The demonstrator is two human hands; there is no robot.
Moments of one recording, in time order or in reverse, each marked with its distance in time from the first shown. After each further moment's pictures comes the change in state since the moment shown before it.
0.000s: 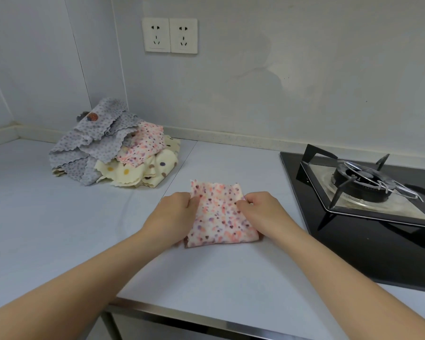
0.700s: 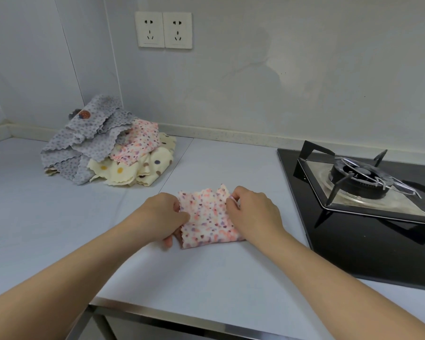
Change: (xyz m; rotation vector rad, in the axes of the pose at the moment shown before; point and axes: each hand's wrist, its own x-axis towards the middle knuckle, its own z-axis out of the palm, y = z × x) left_hand 0.003 -0.003 -0.016 0.098 -0.214 -0.132; right_hand -0.007 -0.006 0.013 -0.428 0.177 -0.156
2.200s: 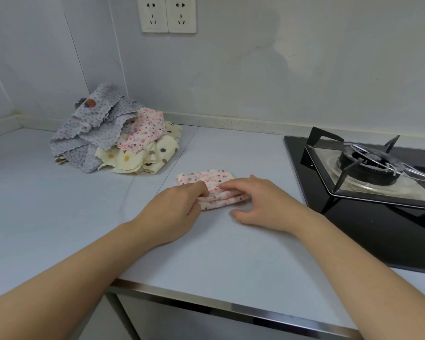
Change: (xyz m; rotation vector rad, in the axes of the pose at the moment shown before) left_hand 0.002 -0.023 0.021 0.221 0.223 0.640; right_hand 0.006 0.029 -0.015 0.175 -0.305 -0.455
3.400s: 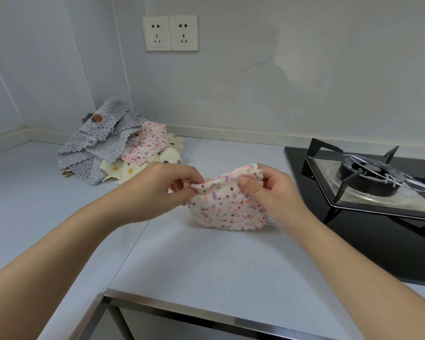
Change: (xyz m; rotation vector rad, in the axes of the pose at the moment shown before) left_hand 0.006 0.017 -0.078 -0.222 0.025 0.094; right_hand -0.004 -0.025 -0.016 0.908 0.390 0.019
